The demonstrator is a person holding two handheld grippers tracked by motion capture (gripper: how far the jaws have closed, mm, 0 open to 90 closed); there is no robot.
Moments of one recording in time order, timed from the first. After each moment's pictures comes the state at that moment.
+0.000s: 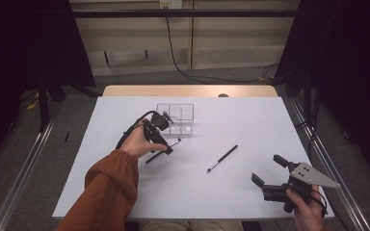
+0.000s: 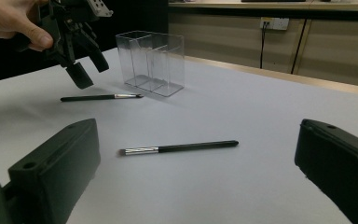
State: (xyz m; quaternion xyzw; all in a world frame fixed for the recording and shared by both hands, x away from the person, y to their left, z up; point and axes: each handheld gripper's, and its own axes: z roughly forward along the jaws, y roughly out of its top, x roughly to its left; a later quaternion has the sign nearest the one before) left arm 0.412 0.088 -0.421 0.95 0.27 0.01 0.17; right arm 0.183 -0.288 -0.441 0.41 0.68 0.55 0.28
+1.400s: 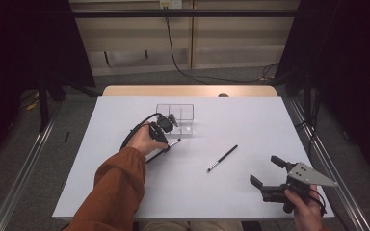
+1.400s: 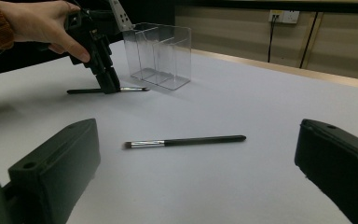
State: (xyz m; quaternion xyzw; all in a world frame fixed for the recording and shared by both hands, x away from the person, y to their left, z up) left arm 0.429 0.075 -0.449 0.96 0.26 -0.02 0.11; right arm 0.185 -0.286 -0.443 0.40 0.69 0.54 0.27
